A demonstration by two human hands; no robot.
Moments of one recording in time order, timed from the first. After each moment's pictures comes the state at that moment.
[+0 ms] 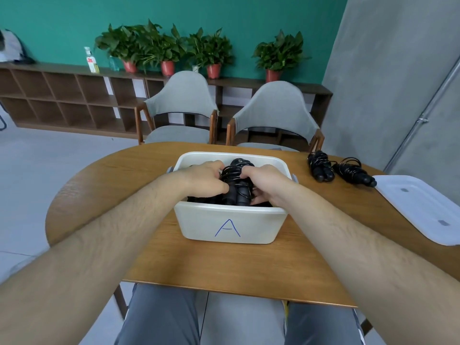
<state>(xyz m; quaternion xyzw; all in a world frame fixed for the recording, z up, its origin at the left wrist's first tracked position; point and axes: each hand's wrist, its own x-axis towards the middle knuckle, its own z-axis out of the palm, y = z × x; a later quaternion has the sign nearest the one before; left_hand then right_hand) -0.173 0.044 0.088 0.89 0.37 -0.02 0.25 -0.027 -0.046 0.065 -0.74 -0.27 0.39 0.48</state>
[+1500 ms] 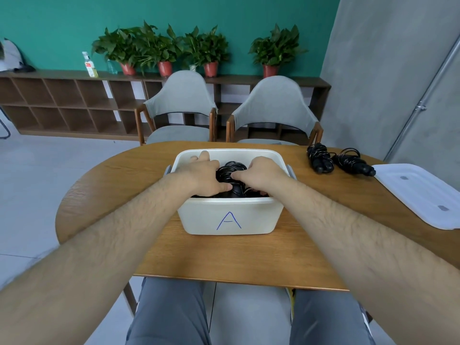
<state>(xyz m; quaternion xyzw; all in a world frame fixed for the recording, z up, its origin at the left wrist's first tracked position) -0.173 0.049 0.075 0.92 0.38 -0.04 0.04 -0.028 -0.042 0.064 -0.85 -0.42 0.17 0.26</state>
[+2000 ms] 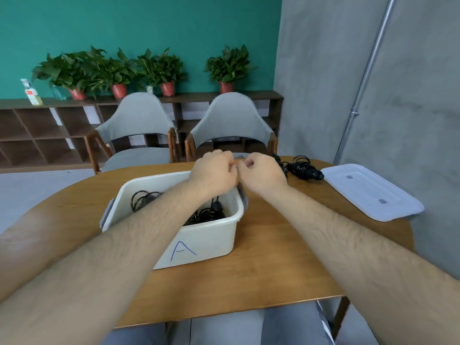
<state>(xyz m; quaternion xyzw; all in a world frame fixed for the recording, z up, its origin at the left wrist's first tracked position) -0.059 -0.010 0.103 0.95 0.26 0.19 0.07 0.043 -0.104 0.088 -0.85 -0.38 -0.01 0.37</state>
